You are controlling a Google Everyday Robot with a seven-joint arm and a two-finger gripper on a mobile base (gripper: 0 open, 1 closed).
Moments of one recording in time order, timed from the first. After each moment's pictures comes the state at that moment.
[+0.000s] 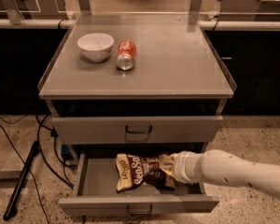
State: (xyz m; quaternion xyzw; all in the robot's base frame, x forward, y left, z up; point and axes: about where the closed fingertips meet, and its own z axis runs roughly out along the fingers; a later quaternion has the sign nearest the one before) arm 0.496 -0.116 0.546 -0.58 0.74 0.04 0.34
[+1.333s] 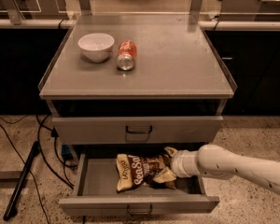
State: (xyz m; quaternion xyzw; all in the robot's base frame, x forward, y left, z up) arm 0.543 -0.110 0.468 -0.53 0.76 0.13 0.35
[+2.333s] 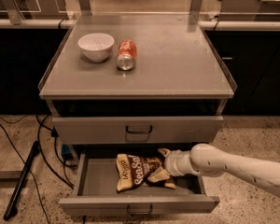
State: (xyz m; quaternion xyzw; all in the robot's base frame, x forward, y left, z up) arm 0.563 -0.088 0.433 -0.54 0.75 0.16 0.35
